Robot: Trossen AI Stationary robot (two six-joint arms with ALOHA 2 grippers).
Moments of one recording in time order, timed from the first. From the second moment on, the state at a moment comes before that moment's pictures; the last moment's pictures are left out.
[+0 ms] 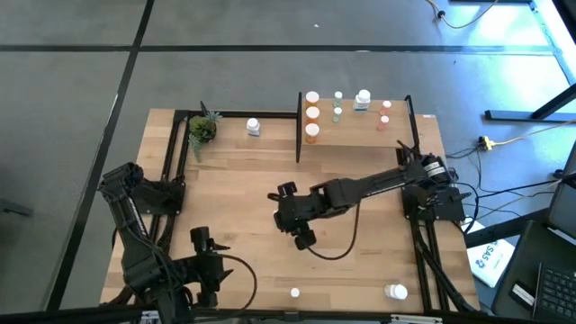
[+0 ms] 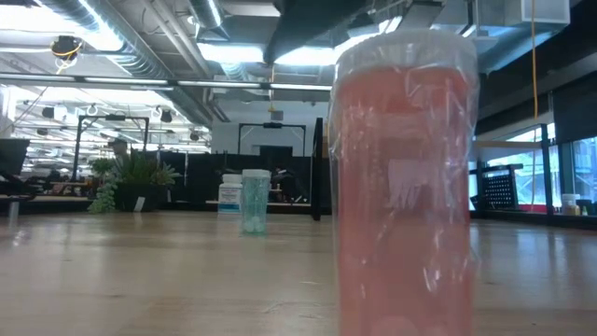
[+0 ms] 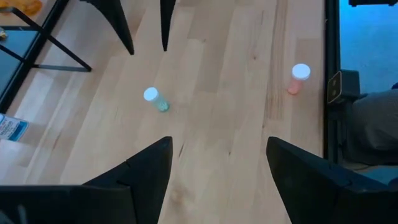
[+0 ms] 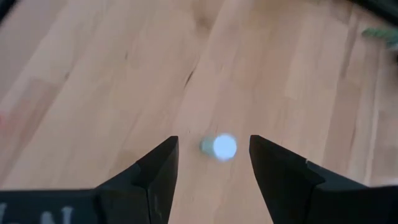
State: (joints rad) left arm -0.99 1.75 1.80 -1.43 -0.77 -1.10; right arm 0.26 1.93 1.71 -0.72 0.13 -0.21
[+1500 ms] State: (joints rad) left arm -0.97 1.75 1.80 -1.45 -0.80 -1.14; right arm 0.13 2.10 1.73 -0.68 -0.06 -0.27
